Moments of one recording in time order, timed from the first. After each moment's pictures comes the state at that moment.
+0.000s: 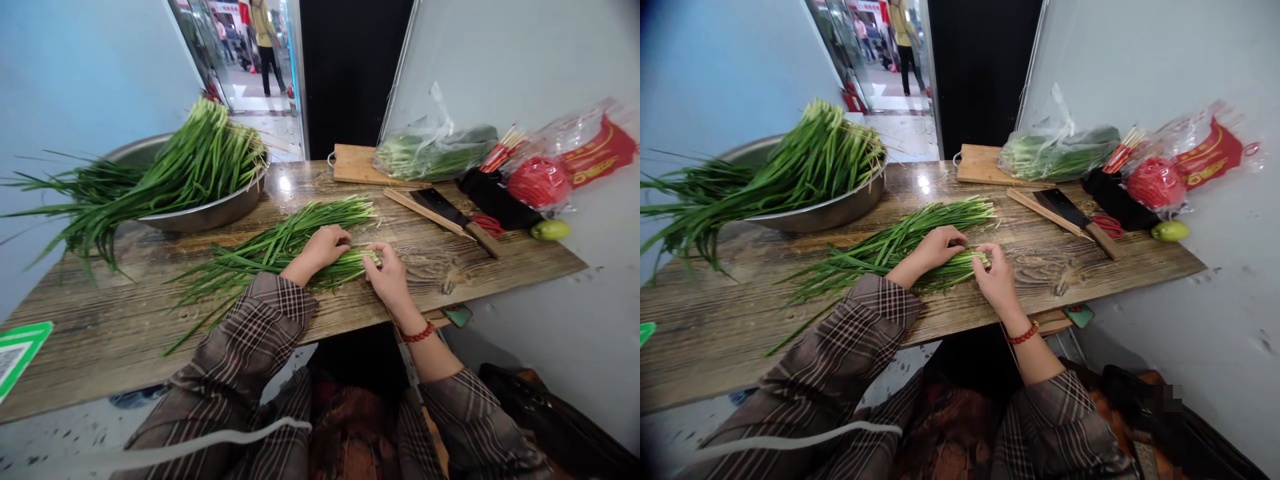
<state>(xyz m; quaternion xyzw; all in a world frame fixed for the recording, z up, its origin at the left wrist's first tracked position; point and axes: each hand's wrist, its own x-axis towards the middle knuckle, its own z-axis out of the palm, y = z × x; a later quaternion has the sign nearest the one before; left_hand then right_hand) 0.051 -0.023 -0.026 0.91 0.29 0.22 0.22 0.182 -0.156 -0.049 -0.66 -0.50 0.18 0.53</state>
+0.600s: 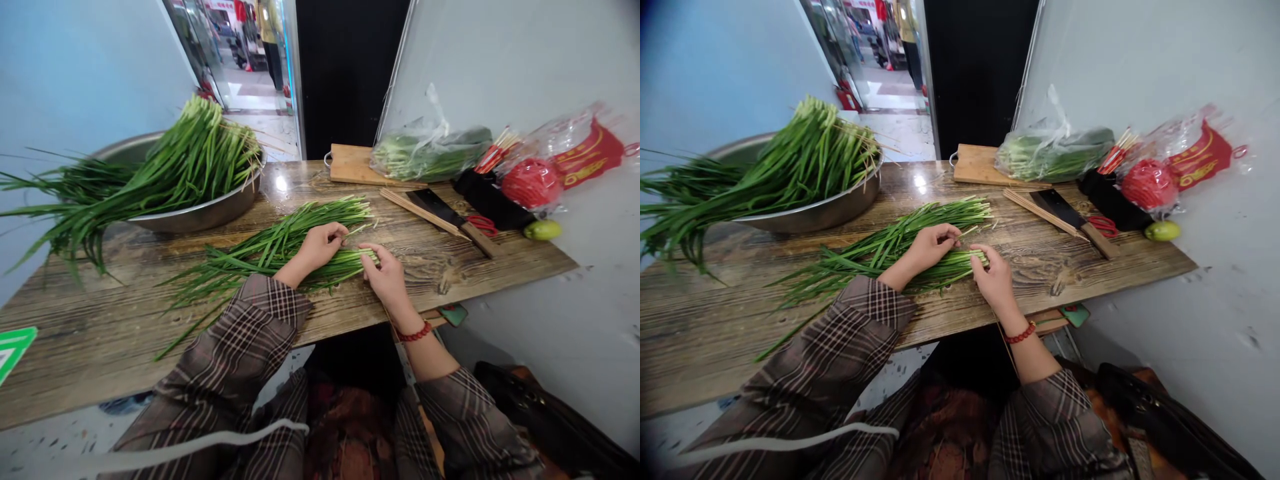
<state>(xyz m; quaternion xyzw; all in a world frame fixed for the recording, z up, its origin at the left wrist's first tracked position) 0.048 -0.032 -0.020 0.83 0.28 0.32 0.36 0.181 -0.156 -0.041 -0.64 -0.48 0.23 0.55</state>
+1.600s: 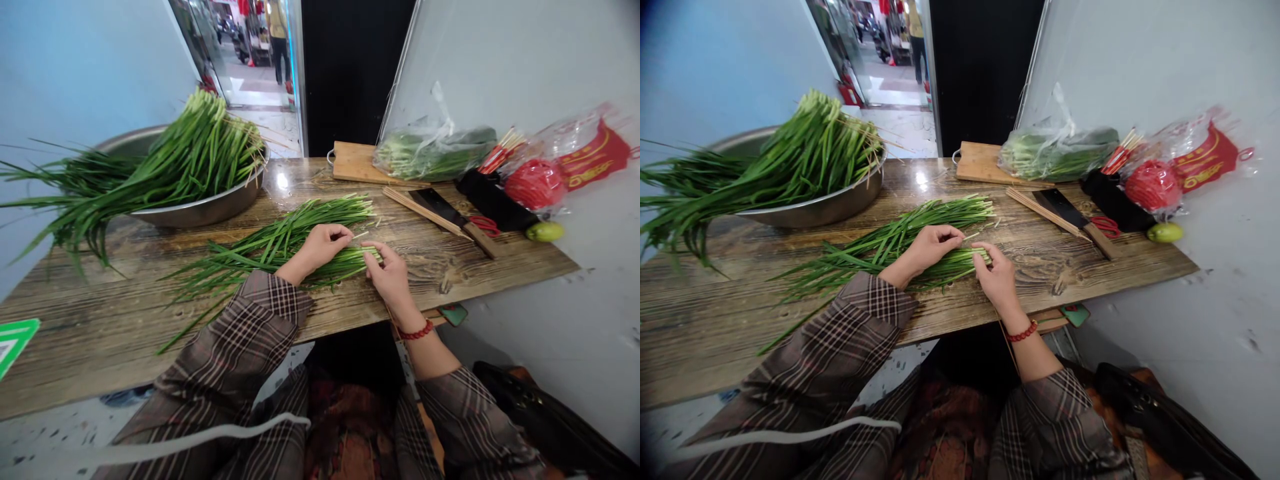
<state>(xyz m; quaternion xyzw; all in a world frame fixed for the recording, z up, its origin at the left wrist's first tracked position) 0.045 -0.046 -0.004 0.79 0.30 0.31 0.43 0.180 -0.157 -0.041 -0.62 -0.49 0.23 0.57</state>
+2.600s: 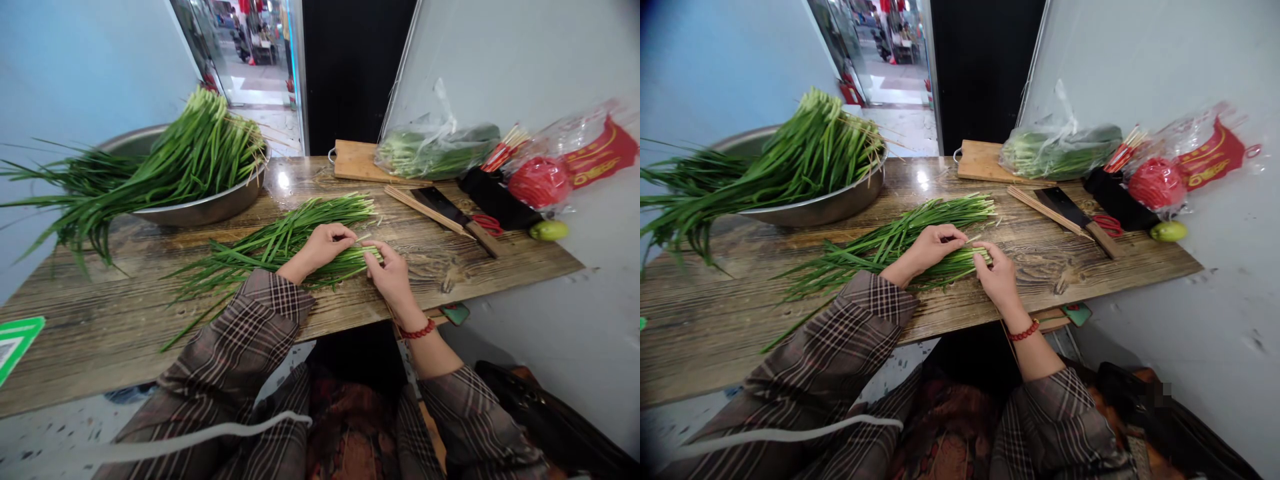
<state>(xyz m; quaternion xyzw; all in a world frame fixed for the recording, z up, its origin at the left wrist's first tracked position) 0.044 -0.044 -0.009 0.80 0.26 0.32 0.44 0.182 -0.155 -0.044 -0.63 -0.50 0.23 0.55</state>
